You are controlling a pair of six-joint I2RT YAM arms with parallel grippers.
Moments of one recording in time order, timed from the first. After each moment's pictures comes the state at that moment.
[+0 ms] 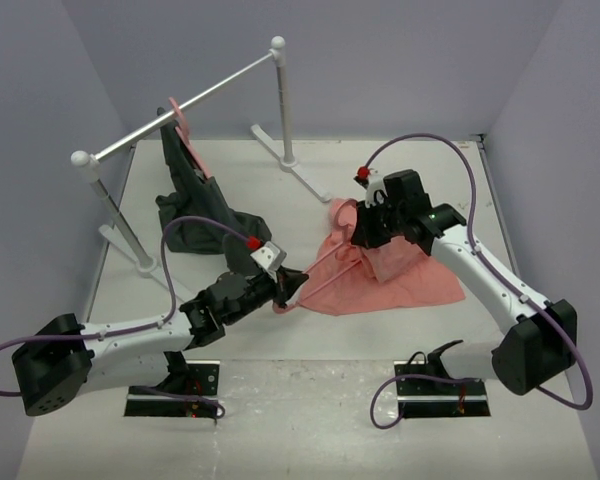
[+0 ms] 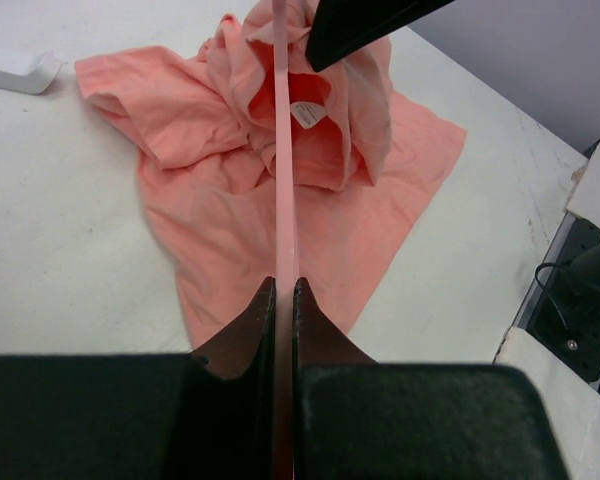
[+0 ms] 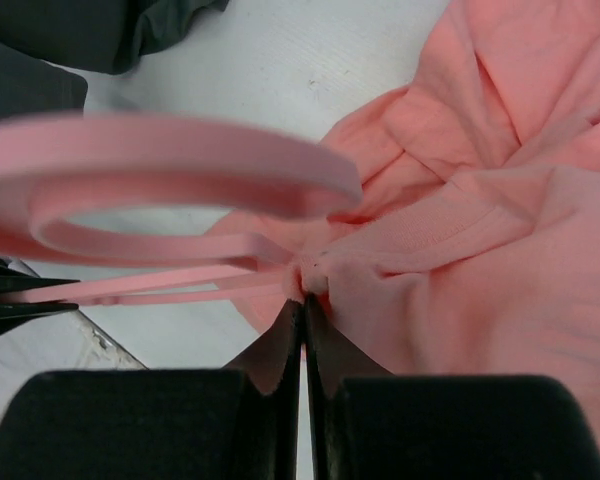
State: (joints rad) left arm -1.00 1.05 0.35 0.58 -0.11 -0.29; right arm 0.44 1.32 1.13 -0.64 -0.31 0.13
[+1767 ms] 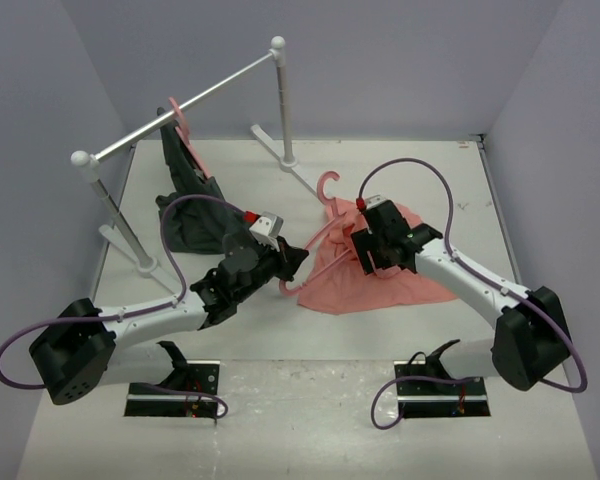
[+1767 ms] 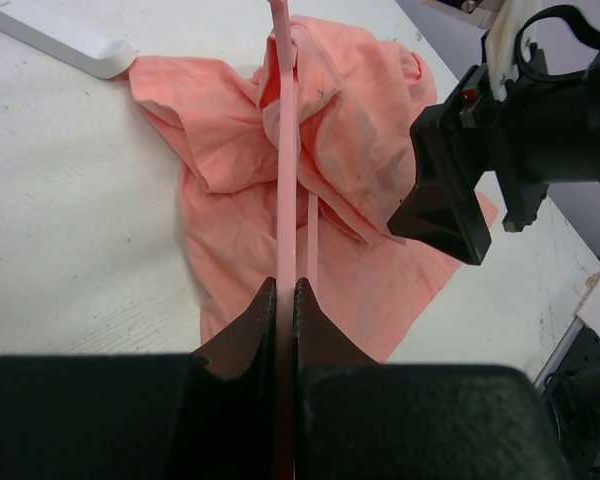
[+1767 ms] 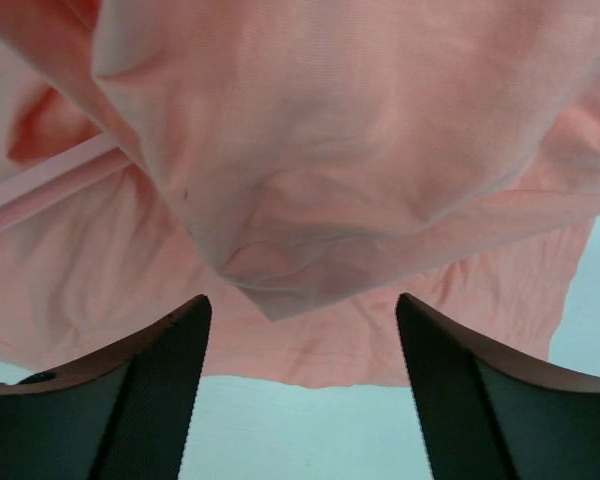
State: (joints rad) left arm -0.88 1.21 0.50 0.53 -0.15 -0.48; right arm 0.55 1.35 0.94 -0.64 0.28 0.12
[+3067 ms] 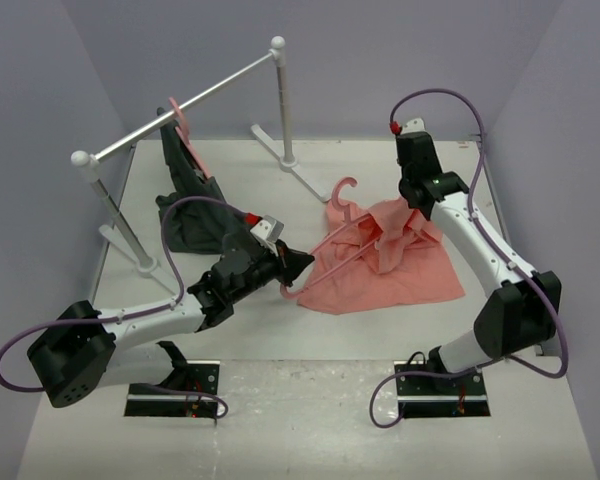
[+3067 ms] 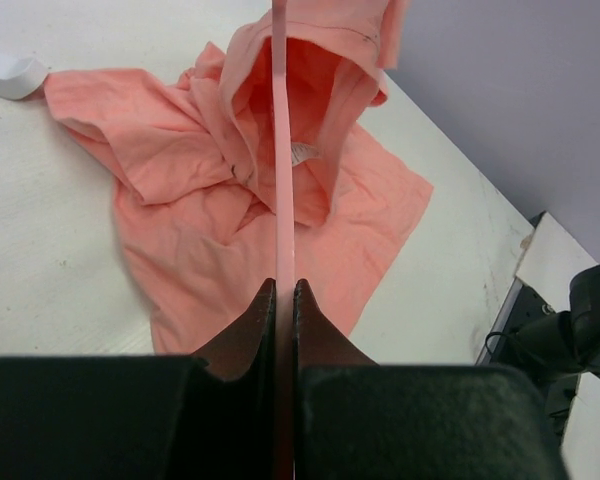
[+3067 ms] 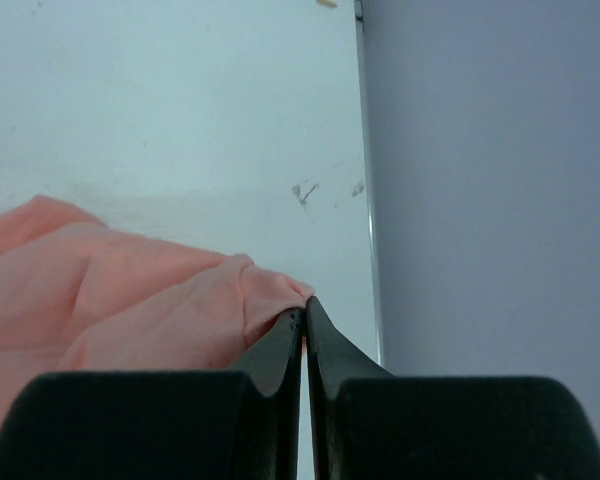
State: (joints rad) left arm -0.86 1.20 0.46 0.63 0.03 -0.47; right arm 0.32 1.49 1.35 -0.54 0.69 -0.22
